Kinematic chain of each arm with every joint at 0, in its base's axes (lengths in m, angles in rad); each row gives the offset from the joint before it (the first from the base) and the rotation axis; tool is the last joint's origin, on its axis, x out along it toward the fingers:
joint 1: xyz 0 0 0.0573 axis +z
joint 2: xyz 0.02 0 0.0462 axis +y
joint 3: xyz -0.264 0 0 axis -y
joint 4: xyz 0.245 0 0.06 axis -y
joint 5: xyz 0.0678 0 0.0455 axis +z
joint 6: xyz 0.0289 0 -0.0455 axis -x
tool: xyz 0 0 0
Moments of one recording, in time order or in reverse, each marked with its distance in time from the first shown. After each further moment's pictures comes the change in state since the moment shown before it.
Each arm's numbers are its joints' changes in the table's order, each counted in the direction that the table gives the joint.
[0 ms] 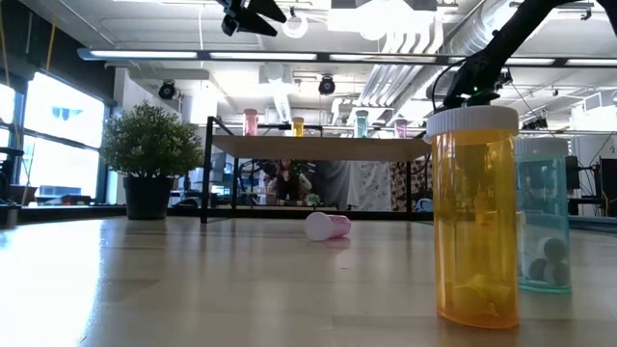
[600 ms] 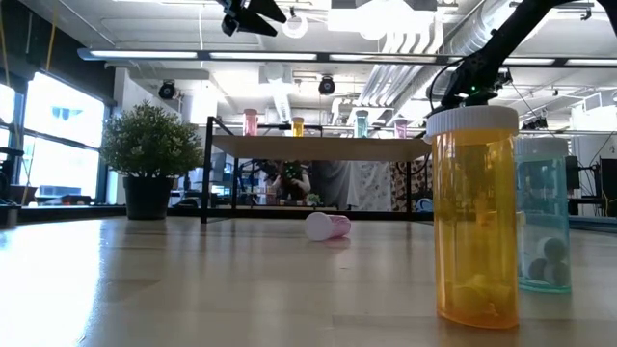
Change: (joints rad) left arm 0.000 0.000 0.000 0.000 0.003 -0.003; right arm 0.015 0.000 0.000 -0.004 -0.035 -0.042
